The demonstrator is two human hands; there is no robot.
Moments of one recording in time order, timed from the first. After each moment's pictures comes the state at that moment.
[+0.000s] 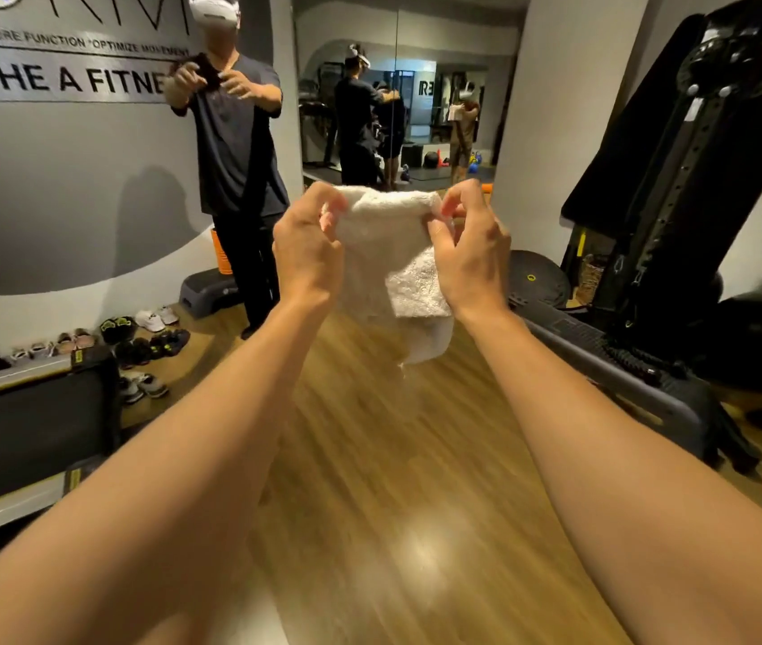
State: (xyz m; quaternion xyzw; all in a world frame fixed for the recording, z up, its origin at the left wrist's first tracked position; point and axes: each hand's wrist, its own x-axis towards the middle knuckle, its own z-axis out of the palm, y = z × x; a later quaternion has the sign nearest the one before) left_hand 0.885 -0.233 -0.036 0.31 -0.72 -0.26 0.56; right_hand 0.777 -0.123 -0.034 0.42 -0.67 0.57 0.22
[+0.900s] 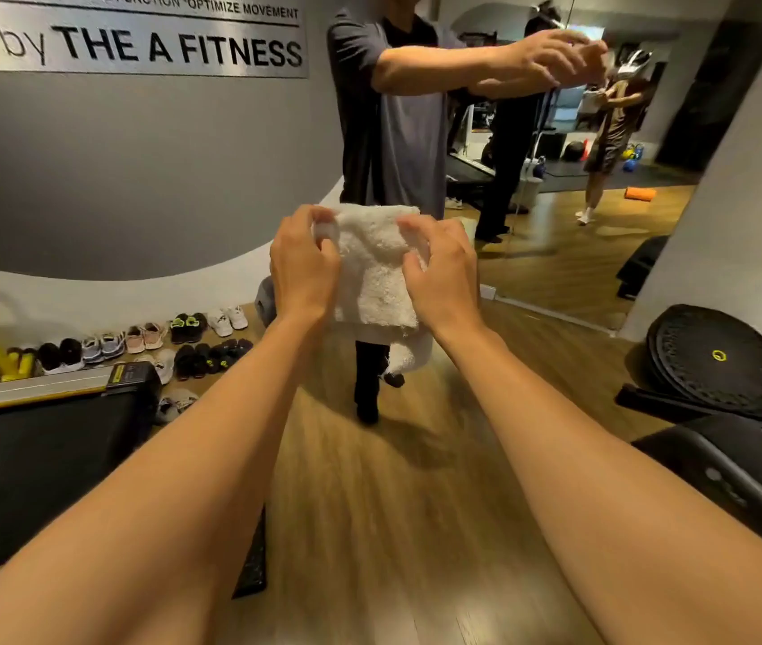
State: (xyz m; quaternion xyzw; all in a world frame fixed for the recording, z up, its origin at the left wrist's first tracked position) left_hand 0.616 -0.766 -0.081 0.46 -0.68 -0.17 0.55; right_hand 0.488 -0.697 -0.082 0.56 -0.65 0.51 0.06
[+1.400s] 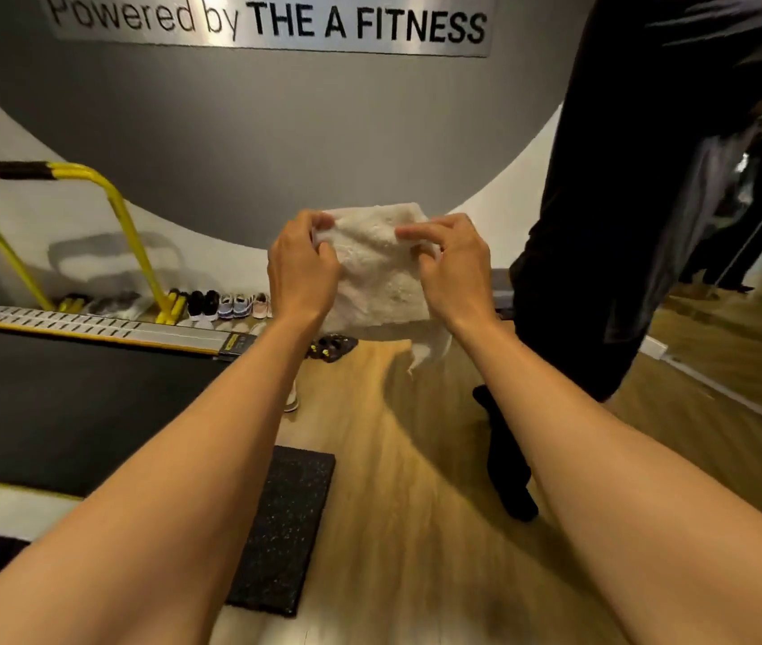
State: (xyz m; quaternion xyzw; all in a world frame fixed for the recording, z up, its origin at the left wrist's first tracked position) left_hand 0.656 -1.000 -0.105 0.61 -0.58 -0.05 0.54; right_hand 0.493 -0.993 -0.095 0.68 -0.53 0.50 -0.08
